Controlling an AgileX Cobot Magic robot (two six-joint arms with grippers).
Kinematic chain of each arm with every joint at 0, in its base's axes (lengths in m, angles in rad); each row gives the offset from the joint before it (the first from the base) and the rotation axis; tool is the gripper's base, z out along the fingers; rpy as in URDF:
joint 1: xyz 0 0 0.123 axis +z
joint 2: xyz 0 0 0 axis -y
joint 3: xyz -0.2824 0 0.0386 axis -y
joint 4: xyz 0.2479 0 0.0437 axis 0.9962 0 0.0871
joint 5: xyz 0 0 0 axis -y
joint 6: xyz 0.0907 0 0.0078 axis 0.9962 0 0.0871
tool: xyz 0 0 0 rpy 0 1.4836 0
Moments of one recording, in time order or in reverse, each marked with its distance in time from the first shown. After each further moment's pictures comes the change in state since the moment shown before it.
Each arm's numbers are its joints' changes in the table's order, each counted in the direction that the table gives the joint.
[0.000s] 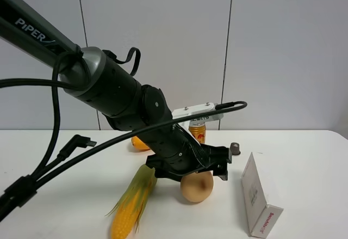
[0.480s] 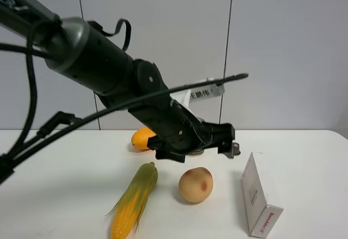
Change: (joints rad) left arm 0.000 0.084 0.000 -0.001 -0.003 0.003; right arm 0.000 0.000 0.000 0.000 0.000 0.000
